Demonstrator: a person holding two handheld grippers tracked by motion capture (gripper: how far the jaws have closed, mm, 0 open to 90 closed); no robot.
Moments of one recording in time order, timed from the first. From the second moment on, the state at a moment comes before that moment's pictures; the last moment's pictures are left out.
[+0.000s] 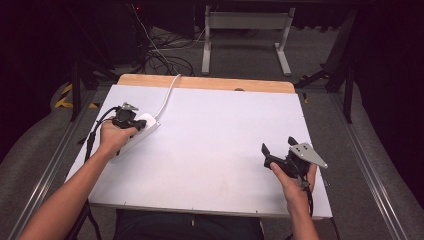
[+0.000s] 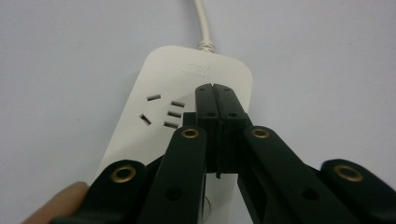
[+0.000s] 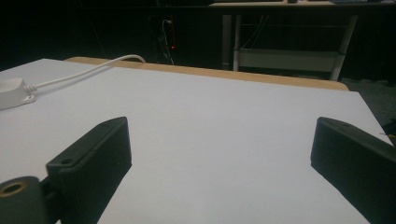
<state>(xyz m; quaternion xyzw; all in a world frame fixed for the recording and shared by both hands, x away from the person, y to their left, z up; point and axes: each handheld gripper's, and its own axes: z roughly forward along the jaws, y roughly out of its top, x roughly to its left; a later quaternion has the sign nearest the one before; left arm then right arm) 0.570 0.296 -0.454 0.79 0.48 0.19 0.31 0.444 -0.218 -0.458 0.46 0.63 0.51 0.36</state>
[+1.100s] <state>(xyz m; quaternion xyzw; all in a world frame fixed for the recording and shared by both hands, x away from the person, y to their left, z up) 0.570 0.291 -0.455 0.80 0.48 0.20 0.31 0.444 -0.216 -0.458 0.46 0.63 0.51 0.35</state>
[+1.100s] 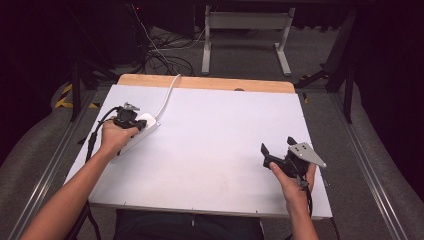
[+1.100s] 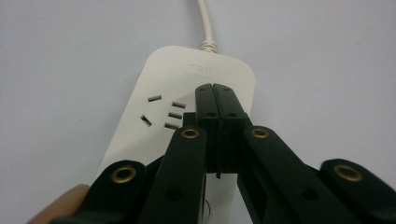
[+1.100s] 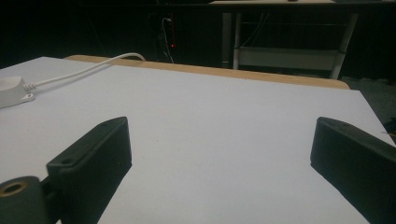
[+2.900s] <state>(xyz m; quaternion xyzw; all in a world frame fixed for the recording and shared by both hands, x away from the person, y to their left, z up) 0.443 0.359 -0.411 0.55 0.52 0.38 0.53 0.450 -0.215 -0.458 0.46 0.63 0.52 0.35</state>
